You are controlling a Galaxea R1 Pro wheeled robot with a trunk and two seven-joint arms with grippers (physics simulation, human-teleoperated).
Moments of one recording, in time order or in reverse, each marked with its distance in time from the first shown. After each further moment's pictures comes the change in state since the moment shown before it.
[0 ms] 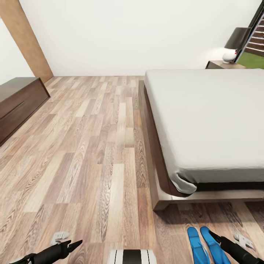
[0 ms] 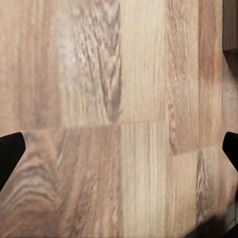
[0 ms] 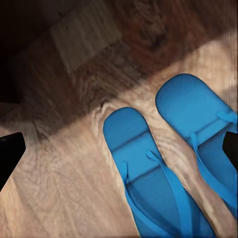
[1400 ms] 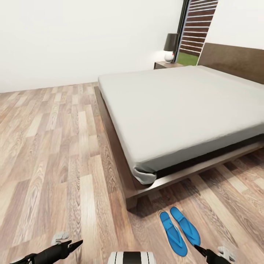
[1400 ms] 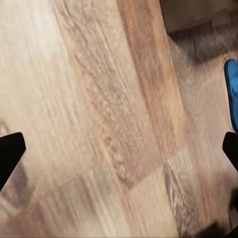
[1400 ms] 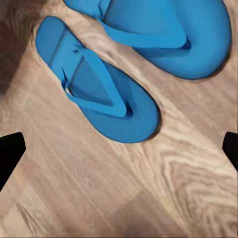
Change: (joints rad) left arm 0.000 -0.003 -0.002 0.001 0.000 0.000 -0.001; right arm 0.000 0.012 0.015 0.224 0.056 -0.001 -0.005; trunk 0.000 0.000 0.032
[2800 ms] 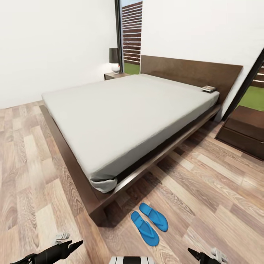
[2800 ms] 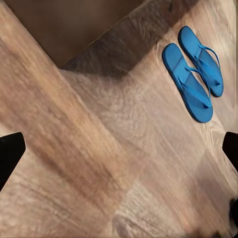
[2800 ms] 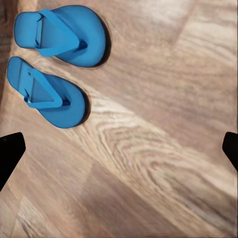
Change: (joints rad) left arm 0.000 -0.002 -0.002 0.000 -0.002 0.000 0.000; right arm 0.000 0.031 -0.005 0.036 0.055 -0.042 0.003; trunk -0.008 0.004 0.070
